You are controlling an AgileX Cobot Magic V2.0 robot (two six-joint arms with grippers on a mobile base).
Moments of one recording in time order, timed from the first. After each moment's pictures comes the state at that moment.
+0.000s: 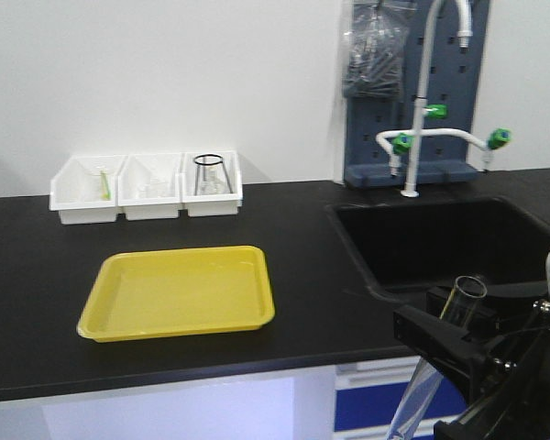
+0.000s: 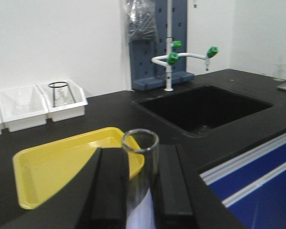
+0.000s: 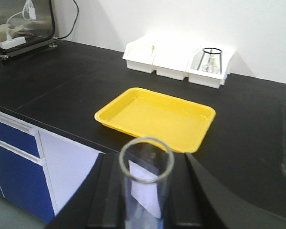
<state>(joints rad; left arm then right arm) -0.38 0.60 -0.54 0.02 0.04 -0.10 0.65 0.87 -0.83 -0.16 0.23 0.13</state>
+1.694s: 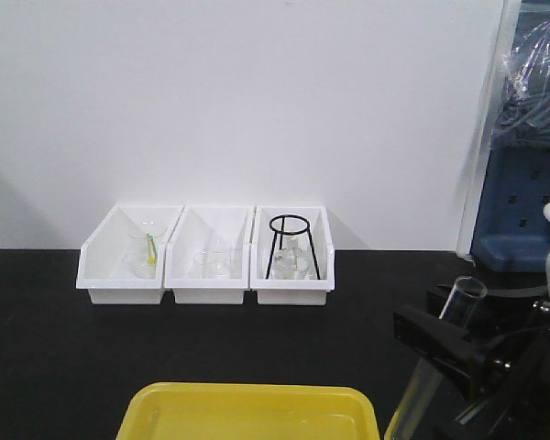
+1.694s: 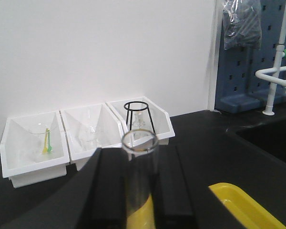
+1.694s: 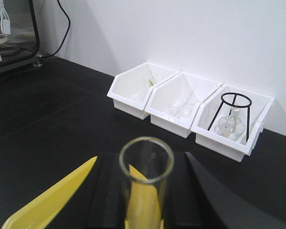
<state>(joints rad) -0.38 0.60 -0.54 0.02 0.04 -0.10 0.65 0.87 -0.83 -0.16 0.23 0.13</state>
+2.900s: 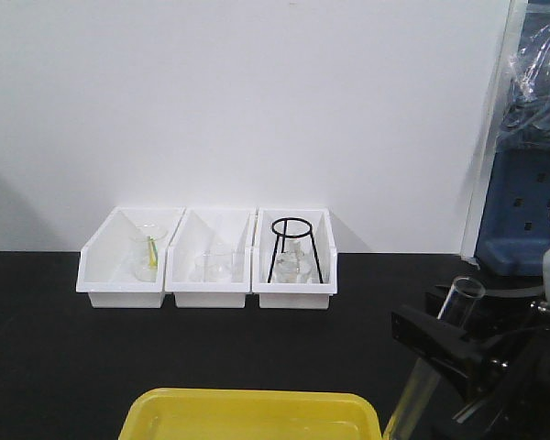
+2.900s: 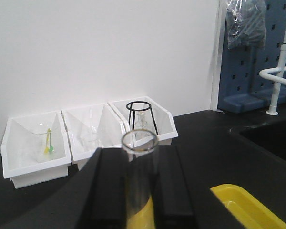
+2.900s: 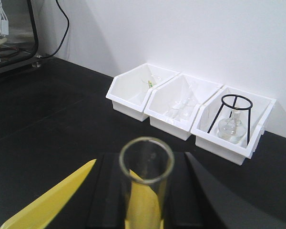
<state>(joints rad) -0.38 0.62 -0.54 0.02 0.04 -0.10 0.65 0.88 -0.83 -0.16 0.23 0.14</state>
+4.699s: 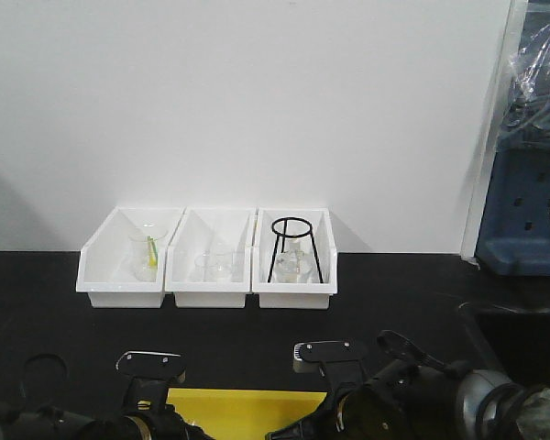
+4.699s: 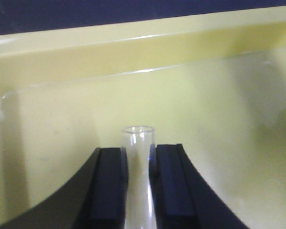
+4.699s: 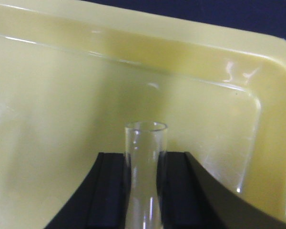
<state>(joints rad) -0.47 1.81 -0.92 -0.21 0.04 -0.16 0.56 1.90 -1.14 -0.15 0.36 0.48</state>
